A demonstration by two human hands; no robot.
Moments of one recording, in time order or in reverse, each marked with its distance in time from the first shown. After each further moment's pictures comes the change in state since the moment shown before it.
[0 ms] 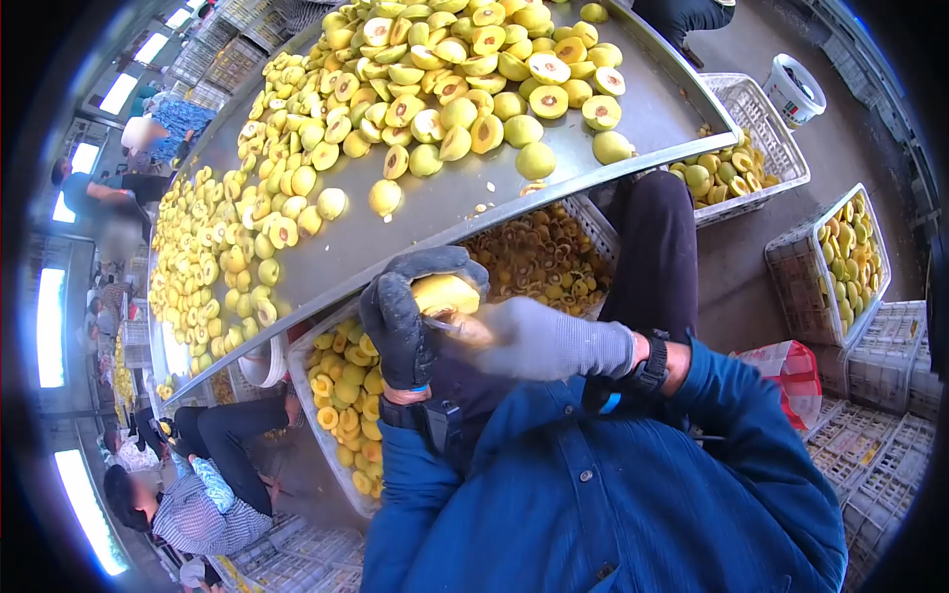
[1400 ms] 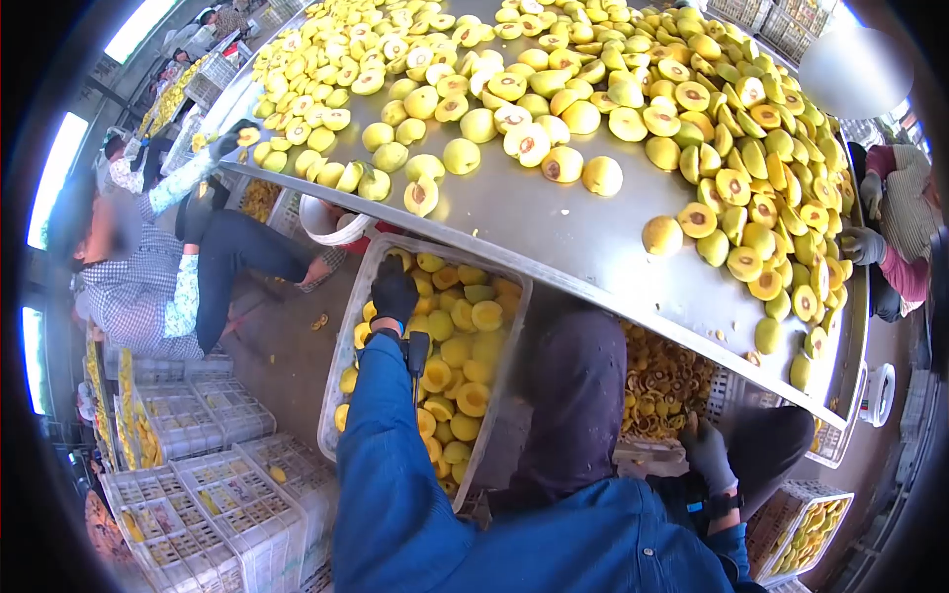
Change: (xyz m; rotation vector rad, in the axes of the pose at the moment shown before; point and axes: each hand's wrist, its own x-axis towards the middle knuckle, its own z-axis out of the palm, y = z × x) left_hand -0.179 -0.259 -0.436 1.530 0.421 -0.581; right_hand 0.003 0.176 -0.044 -0.640 0.147 0.583
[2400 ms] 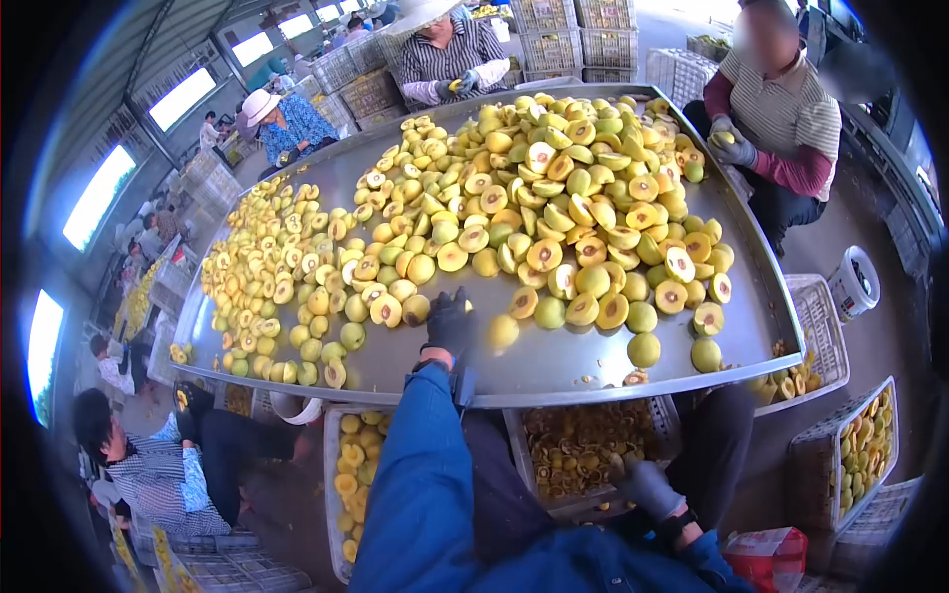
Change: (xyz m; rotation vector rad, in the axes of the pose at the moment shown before) left_hand 0.121 0.395 -0.093 0.027 -0.042 0.522; right_hand -0.028 -0.001 0.005 -0.018 0.306 -0.235
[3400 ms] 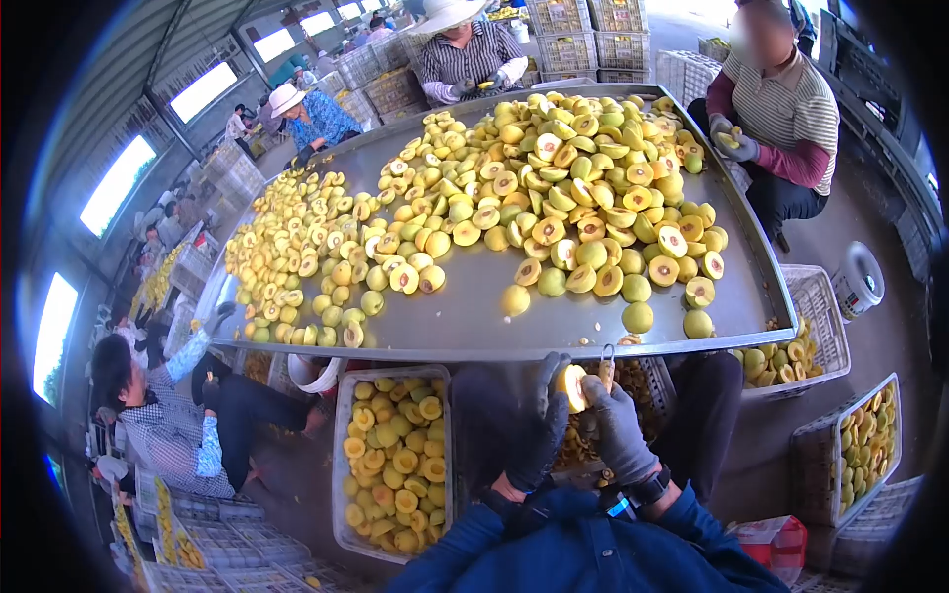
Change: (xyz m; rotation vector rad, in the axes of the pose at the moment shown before) left_hand -0.238 0.194 -0.155 -1.385 0.097 0.065; right_hand 0.013 -0.138 -0.077 1.463 -0.084 0.339
